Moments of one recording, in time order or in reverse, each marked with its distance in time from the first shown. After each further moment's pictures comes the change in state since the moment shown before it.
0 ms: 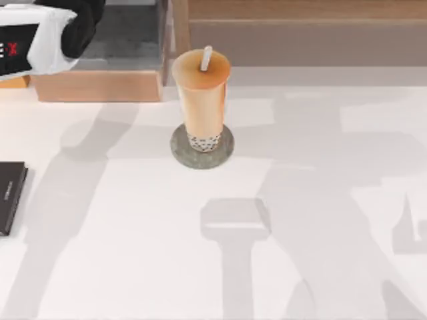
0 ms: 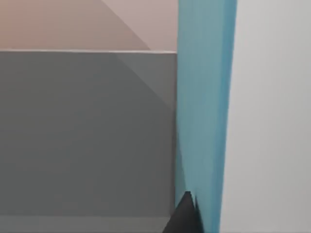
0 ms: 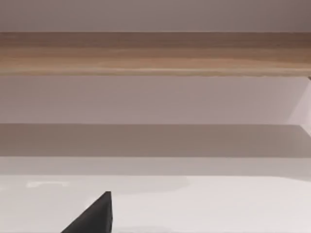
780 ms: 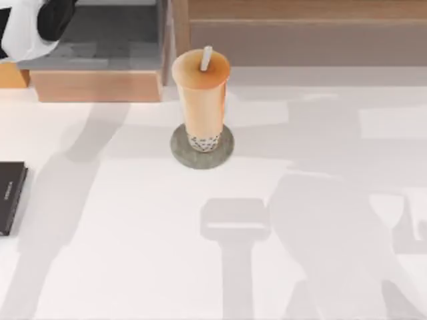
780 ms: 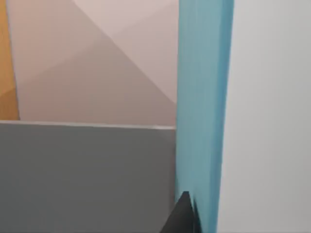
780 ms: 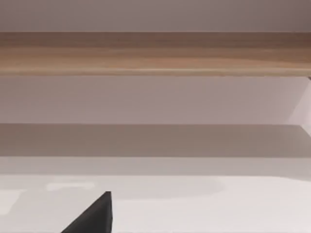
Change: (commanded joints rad) left arm 0.025 -0.070 0.007 -0.021 0.006 -0.002; right arm 0.000 0.000 0.000 0.000 0.000 0.000
